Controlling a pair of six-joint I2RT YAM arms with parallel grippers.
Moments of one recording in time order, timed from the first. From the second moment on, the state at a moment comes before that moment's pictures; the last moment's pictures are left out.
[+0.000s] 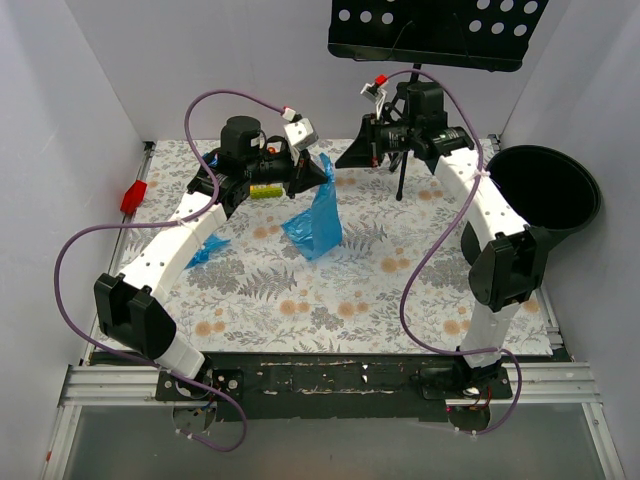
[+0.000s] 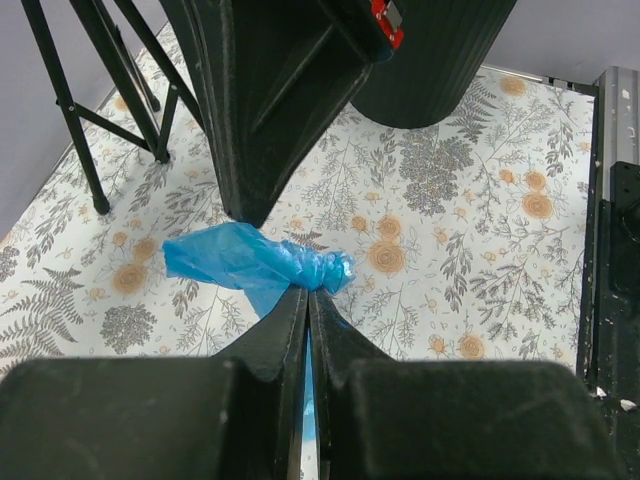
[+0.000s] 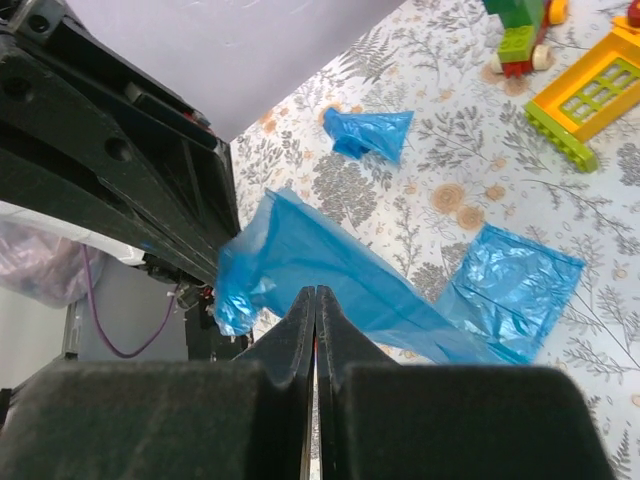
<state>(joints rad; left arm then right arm) -0.45 1.53 1.52 -0.31 0.77 0.24 0.36 1.85 1.87 -0.46 -1.11 0.21</state>
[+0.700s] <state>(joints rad) -0.45 1.53 1.49 -0.28 0.76 0.24 0.37 1.85 1.89 -0.41 -1.14 0.28</state>
